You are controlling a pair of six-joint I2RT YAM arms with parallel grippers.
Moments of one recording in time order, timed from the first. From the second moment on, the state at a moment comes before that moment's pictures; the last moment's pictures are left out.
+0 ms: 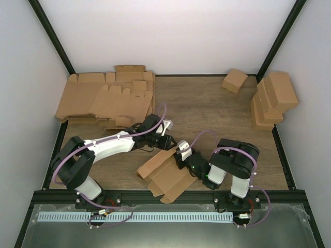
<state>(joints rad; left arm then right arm) -0.78 1.59 0.91 -0.17 0.36 -0.48 1.01 1.82 0.18 1.36 0.33 0.04</state>
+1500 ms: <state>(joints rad) -0.84 1.51 0.91 -0.23 0.26 -0.50 1.02 1.86 0.19 1.42 0.45 0.04</state>
